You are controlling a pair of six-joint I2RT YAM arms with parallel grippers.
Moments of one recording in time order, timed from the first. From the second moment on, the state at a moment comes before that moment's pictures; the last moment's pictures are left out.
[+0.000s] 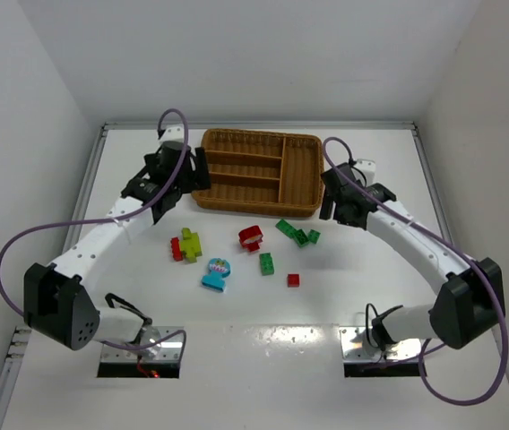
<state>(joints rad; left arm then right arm) -0.40 1.33 1.14 -0.40 -0.39 -0.37 0.46 1.37 1.05 -0.79 0.56 0.63</state>
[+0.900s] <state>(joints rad) -0.41 1.31 1.08 -0.43 -0.46 -0.42 1.07 1.38 0.75 -0.60 0.43 0.94</state>
